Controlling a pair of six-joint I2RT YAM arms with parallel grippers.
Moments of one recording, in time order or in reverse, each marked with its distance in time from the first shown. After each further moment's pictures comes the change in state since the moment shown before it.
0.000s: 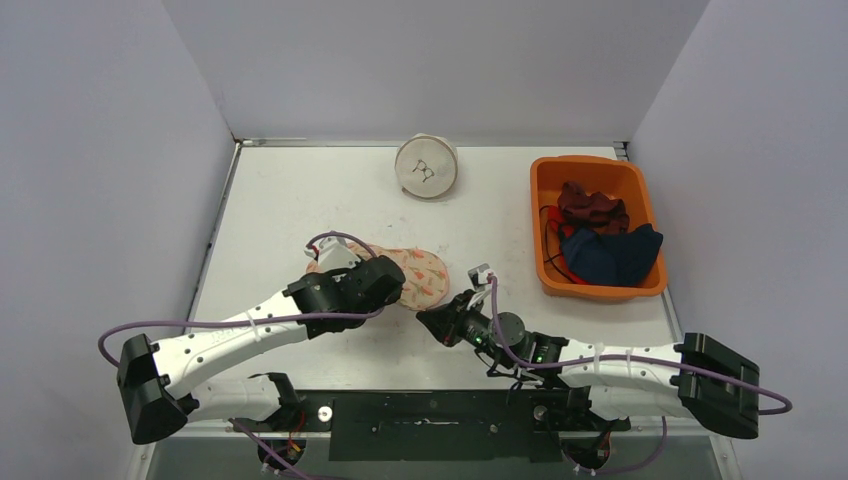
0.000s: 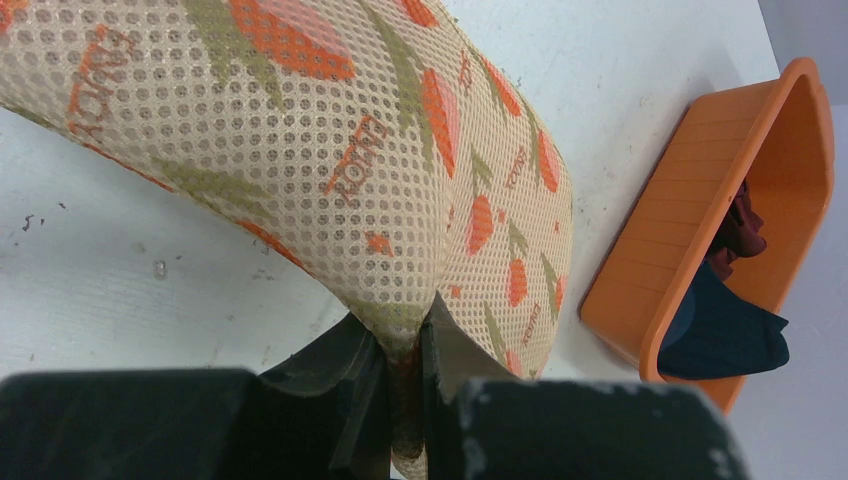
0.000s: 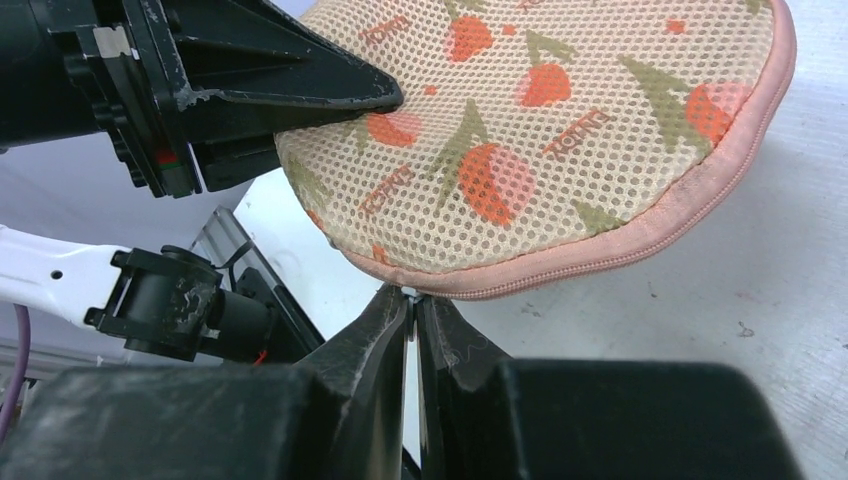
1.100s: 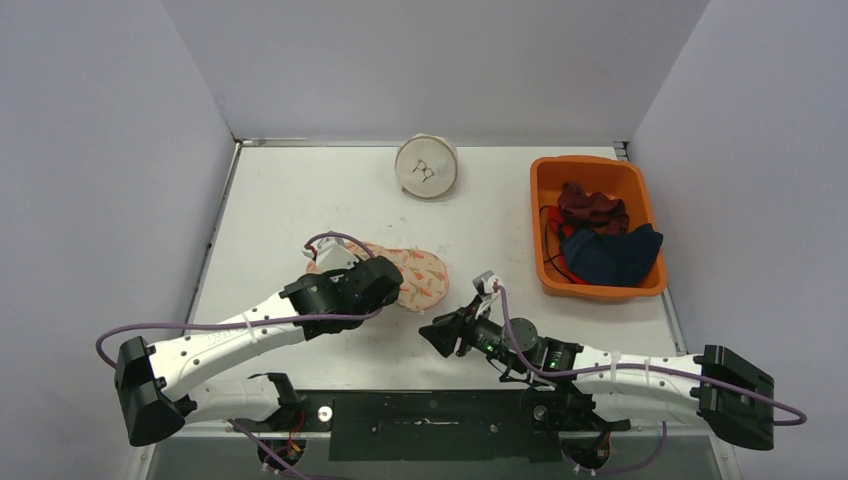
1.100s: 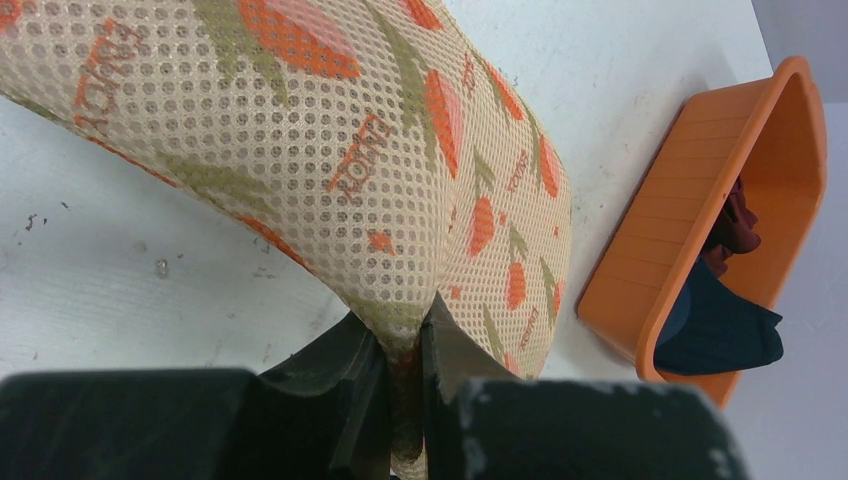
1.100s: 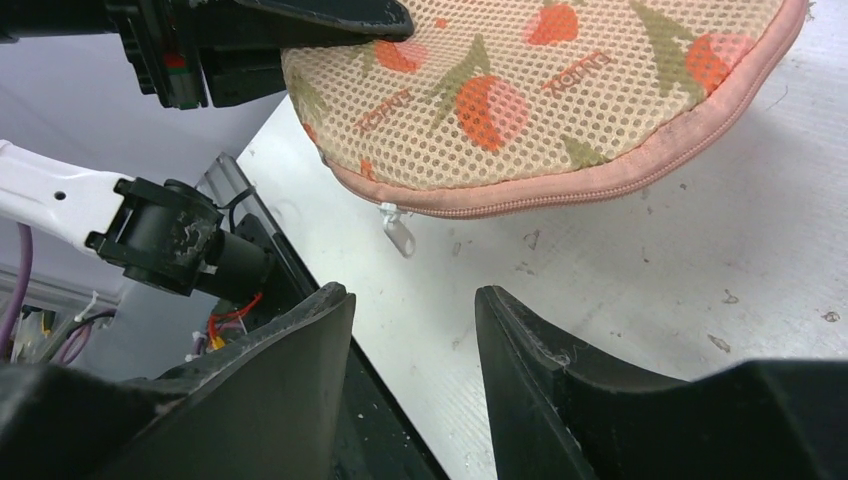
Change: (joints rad) left arm -0.005 -0.020 -0.009 0.002 0.001 0.003; right arm 0.000 -0.139 -0.066 -0.069 -0.090 -0.060
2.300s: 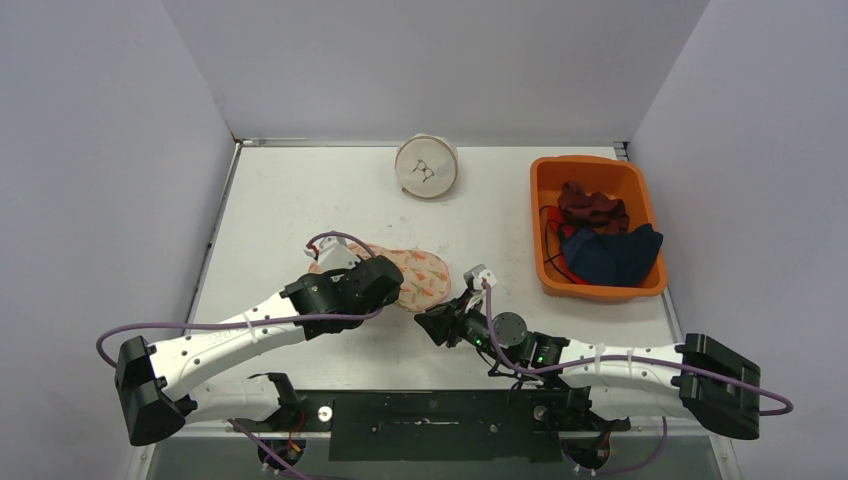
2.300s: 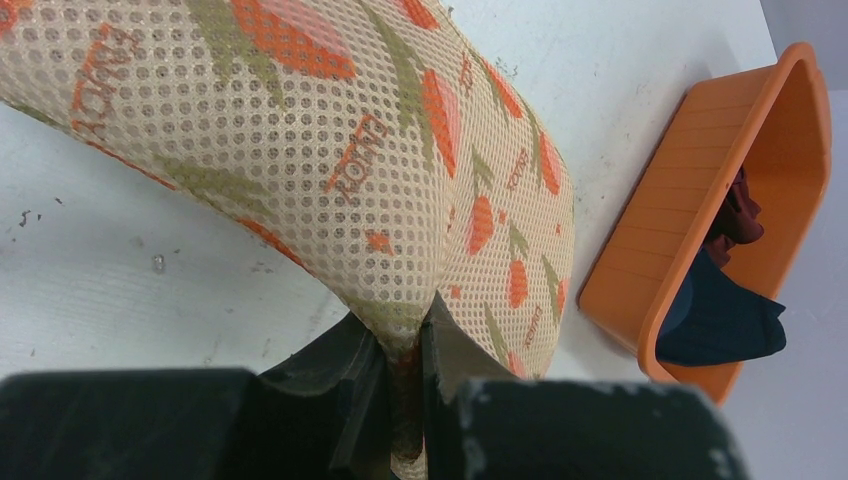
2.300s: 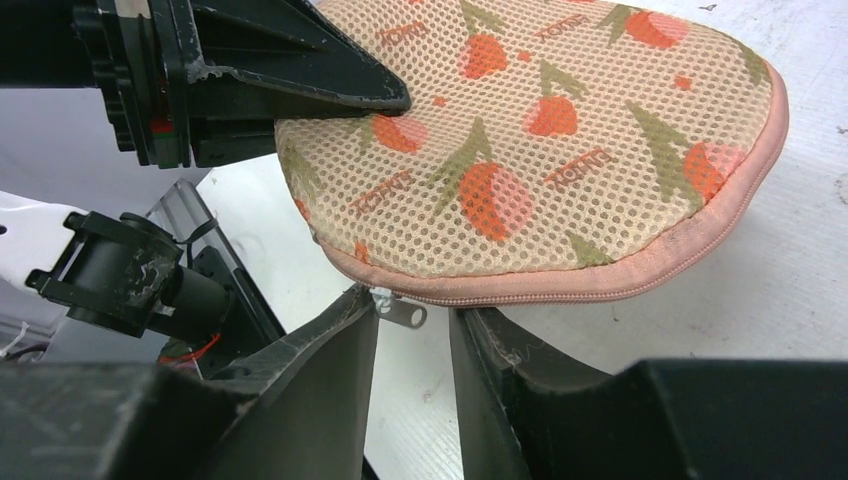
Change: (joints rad) left arm 0.000 0.003 0.000 0.008 0.017 0.012; right arm -0.001 0.124 0.063 0.085 0.064 -0.105
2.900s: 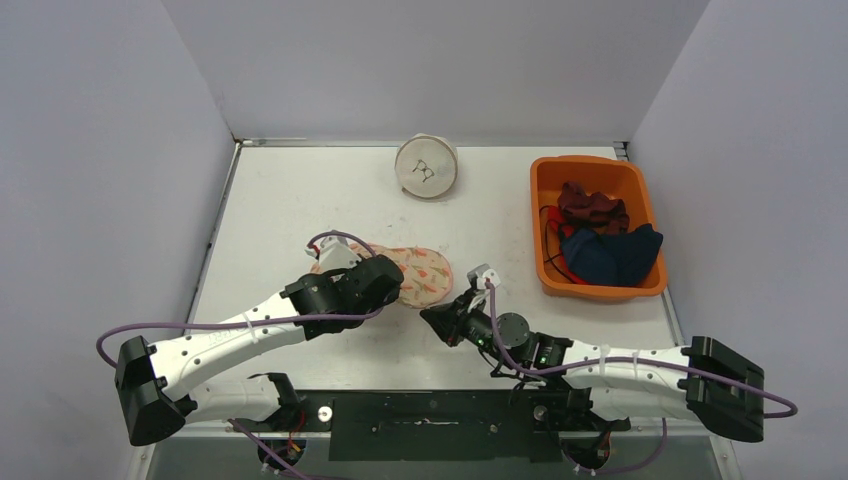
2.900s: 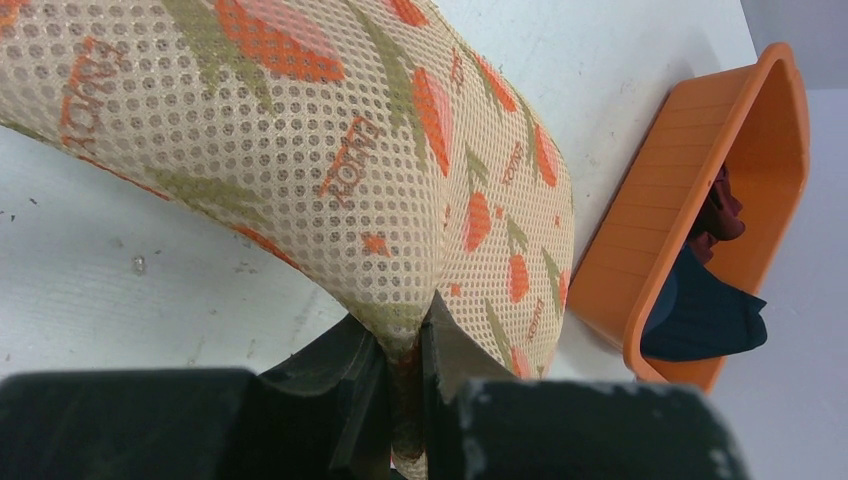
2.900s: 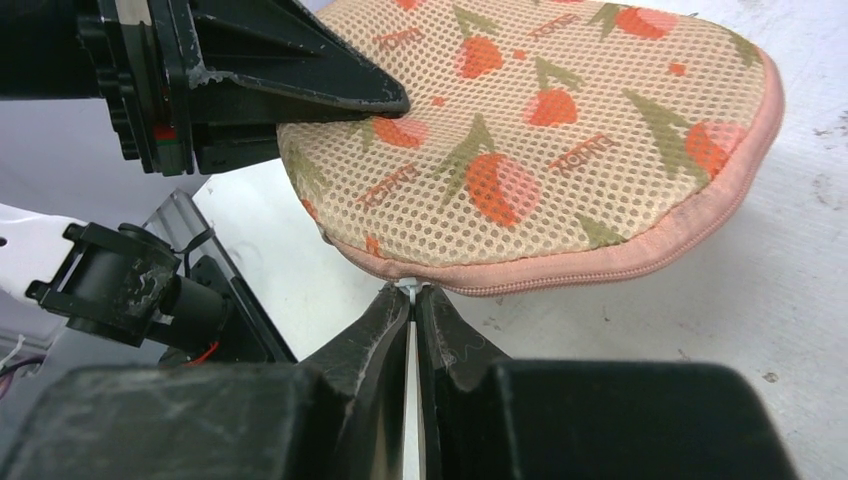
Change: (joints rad) left arm 0.000 0.000 -0.001 0.021 0.003 0.000; right arm 0.002 -0.018 0.000 -0.017 0.024 0.003
